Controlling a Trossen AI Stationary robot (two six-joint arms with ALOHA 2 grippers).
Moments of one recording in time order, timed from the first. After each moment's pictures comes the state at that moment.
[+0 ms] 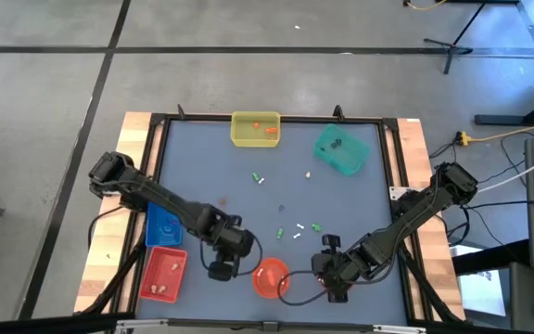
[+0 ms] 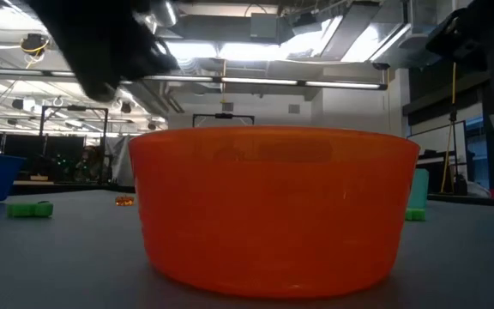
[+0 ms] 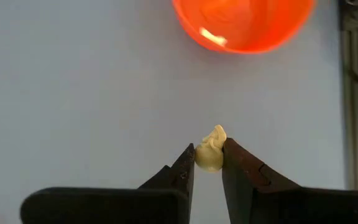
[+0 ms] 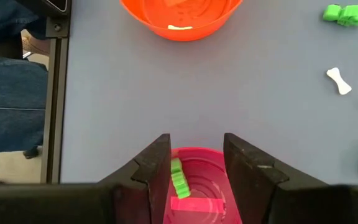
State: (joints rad) left arm -0.41 1.73 1.30 -0.79 0.07 -0.34; right arm 0.69 1.65 1.16 -0.63 0.15 0.64
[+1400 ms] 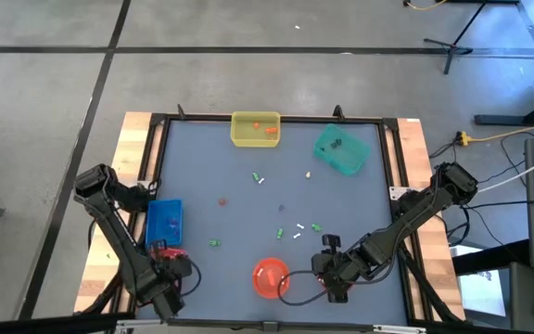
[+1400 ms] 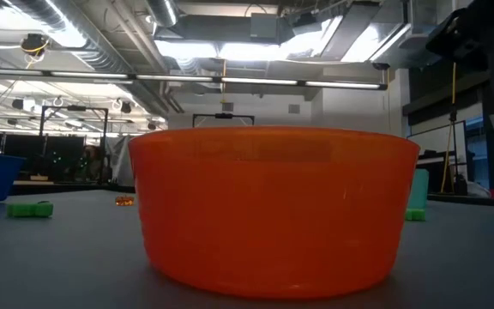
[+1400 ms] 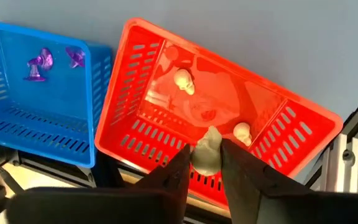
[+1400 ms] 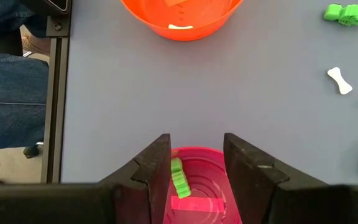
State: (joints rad) left arm -0.94 1.73 1.36 -1.33 0.06 -1.28; right arm 0.69 1.65 1.16 -0.63 0.15 0.64
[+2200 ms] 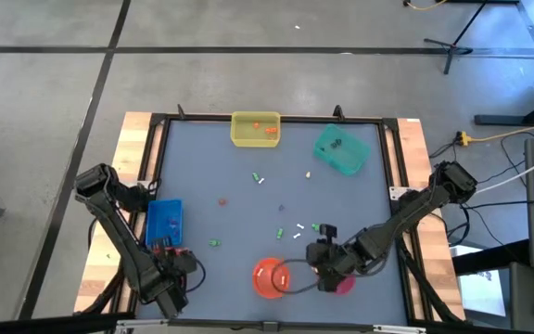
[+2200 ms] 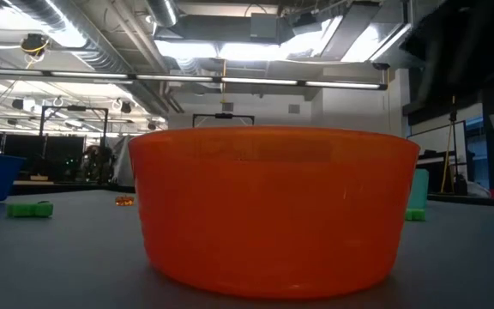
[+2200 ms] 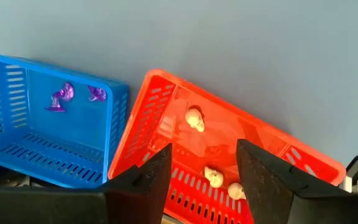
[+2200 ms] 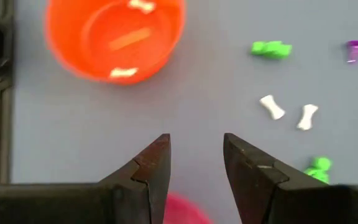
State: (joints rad) left arm -0.92 1.73 1.36 -1.32 -0.07 -1.28; right arm 0.63 1.65 1.16 -0.63 0.29 0.65
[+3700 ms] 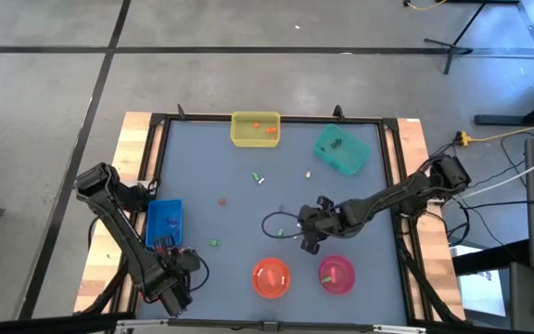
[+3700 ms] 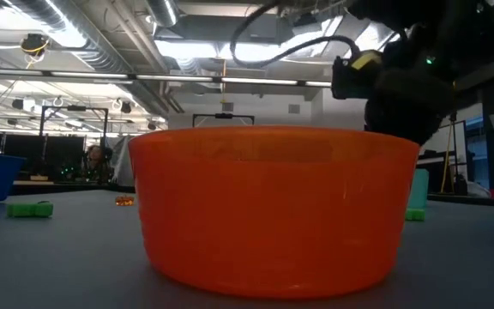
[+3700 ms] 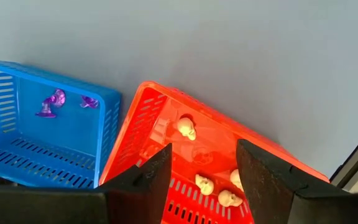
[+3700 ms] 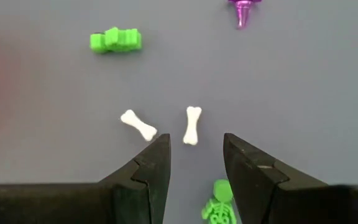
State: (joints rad) left arm -0.89 1.73 1.36 -1.29 -0.07 -1.28; right arm 0.34 1.66 0.91 -0.41 0.26 0.65
